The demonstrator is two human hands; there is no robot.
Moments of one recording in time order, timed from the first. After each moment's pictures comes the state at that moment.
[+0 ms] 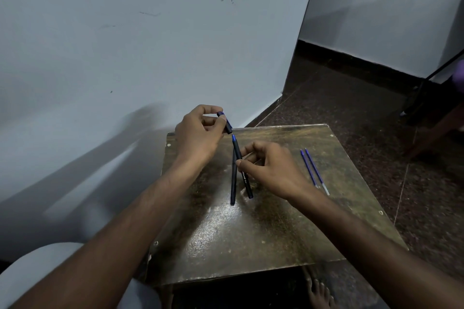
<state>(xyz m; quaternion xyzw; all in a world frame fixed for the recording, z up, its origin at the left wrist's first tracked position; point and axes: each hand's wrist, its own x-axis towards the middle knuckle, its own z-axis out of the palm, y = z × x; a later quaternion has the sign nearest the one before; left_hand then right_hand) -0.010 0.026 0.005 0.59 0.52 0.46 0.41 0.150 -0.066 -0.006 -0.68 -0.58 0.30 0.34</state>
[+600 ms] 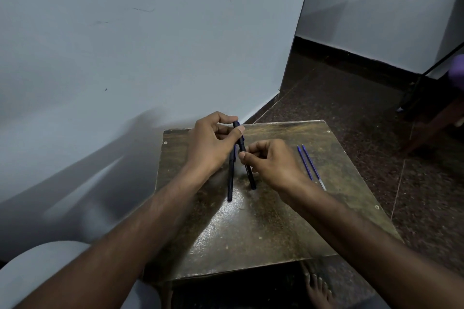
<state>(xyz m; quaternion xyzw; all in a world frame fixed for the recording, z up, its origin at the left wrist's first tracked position) 0.007 0.011 -0.007 0.65 0.48 0.40 0.43 0.151 -0.067 -0.011 -0.70 -0.47 0.36 0.41</state>
